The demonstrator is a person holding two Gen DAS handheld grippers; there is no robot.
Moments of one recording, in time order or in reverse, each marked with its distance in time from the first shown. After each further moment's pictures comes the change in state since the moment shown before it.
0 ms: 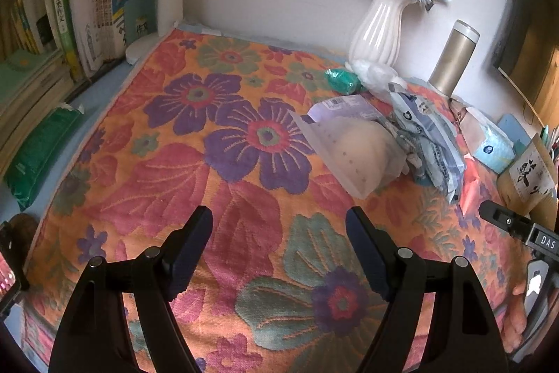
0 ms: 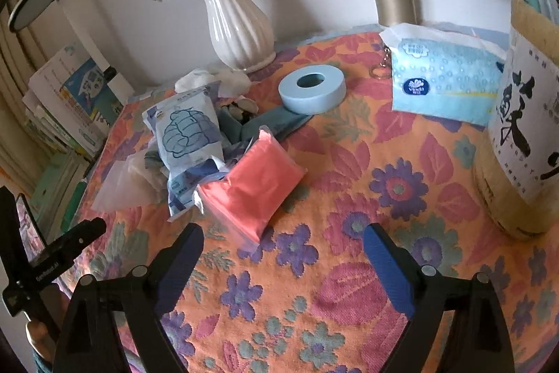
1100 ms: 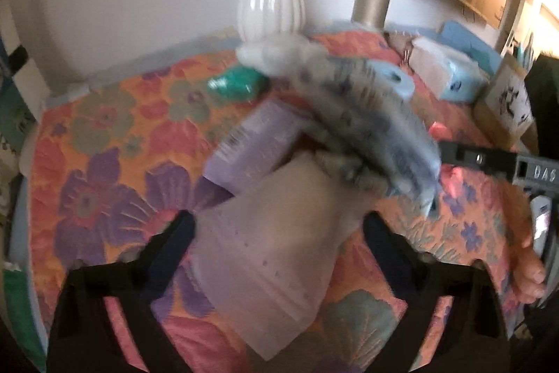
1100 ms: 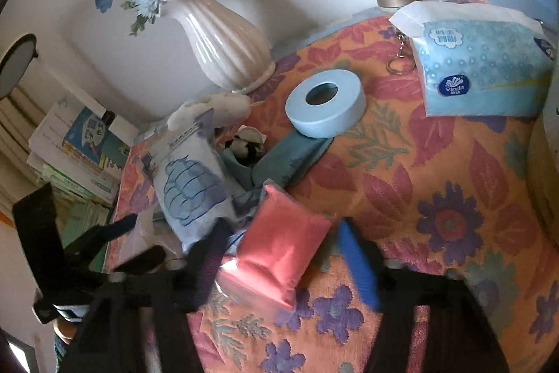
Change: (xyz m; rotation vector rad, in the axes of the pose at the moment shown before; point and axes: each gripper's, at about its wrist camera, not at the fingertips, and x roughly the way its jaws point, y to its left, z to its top) left arm 0.066 -0.063 0.055 0.444 0.154 -0.185; right arm 0.034 -0.007 0.031 0.177 0.001 0.122
